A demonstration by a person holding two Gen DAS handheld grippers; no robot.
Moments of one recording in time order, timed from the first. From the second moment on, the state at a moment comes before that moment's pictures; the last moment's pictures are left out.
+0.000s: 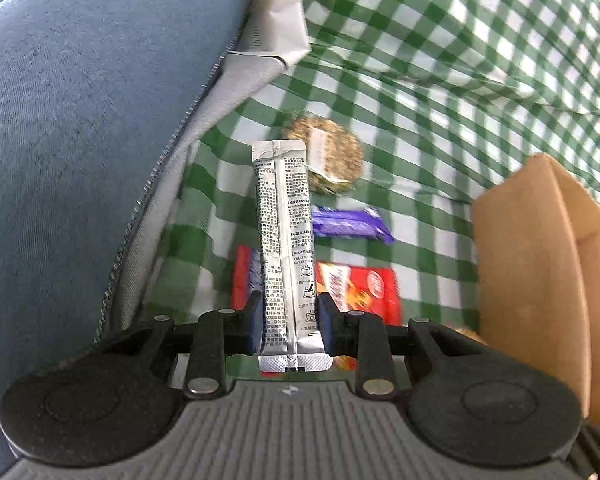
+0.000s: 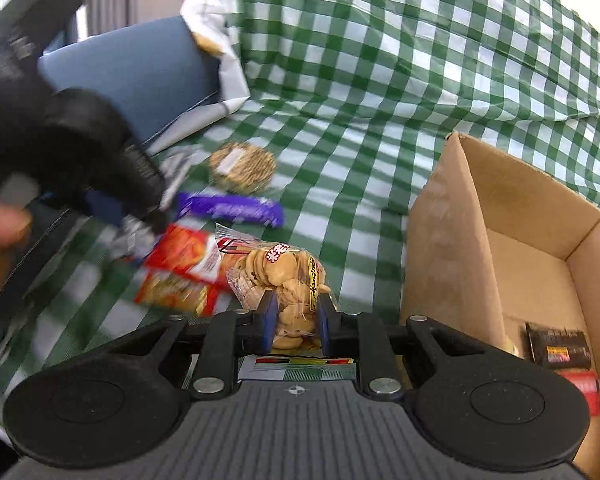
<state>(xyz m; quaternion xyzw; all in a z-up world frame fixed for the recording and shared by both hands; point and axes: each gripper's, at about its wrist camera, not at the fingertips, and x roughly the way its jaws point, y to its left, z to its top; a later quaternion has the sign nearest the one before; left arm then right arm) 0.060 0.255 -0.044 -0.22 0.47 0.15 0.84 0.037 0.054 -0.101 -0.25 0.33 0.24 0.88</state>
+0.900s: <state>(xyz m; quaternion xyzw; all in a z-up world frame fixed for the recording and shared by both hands) 0.069 0.237 -0.076 -0.19 0.56 0.11 0.80 0.022 0.030 -0.122 -0.20 0.44 0.35 0.80</state>
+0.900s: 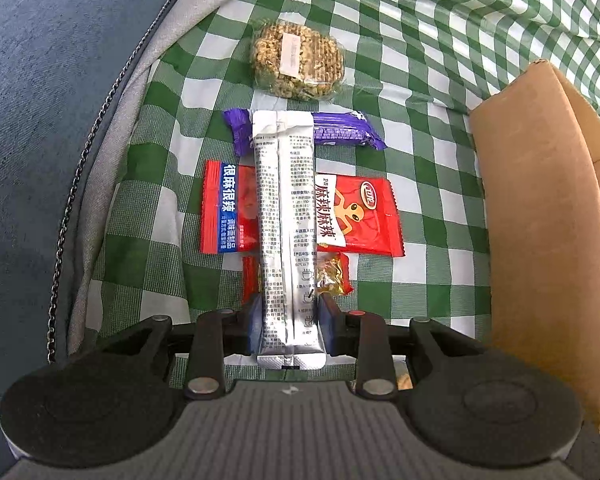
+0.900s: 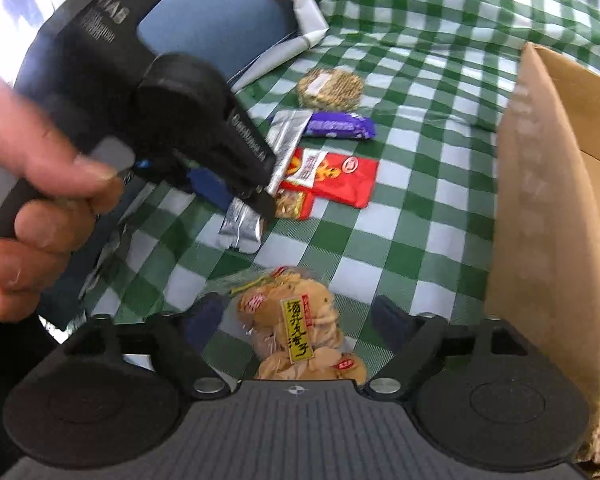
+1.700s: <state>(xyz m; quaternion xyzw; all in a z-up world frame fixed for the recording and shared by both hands) 0.083 0.224 -0.077 -0.13 0.55 0.13 0.82 0.013 0.034 -0.145 -0.25 0.46 0.34 0.78</state>
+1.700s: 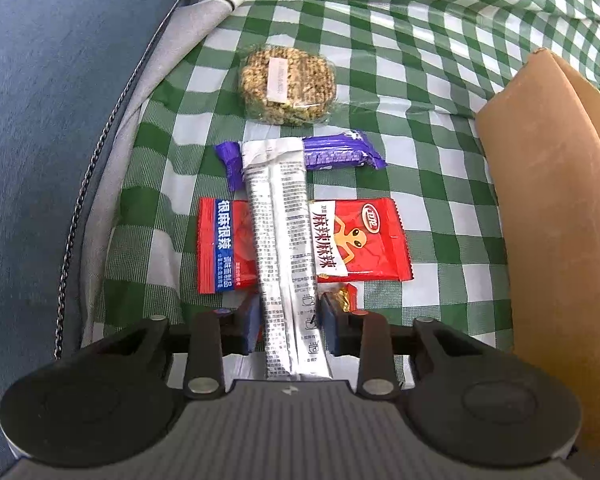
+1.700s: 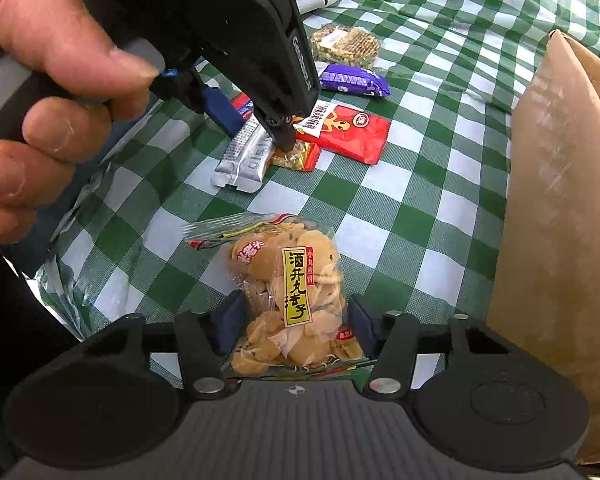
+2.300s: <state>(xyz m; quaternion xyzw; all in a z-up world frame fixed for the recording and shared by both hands) 0.058 0.225 -0.027 -0.17 0.44 0.12 0.87 0.012 0.007 -0.090 -0.20 0.36 0.33 0.85</state>
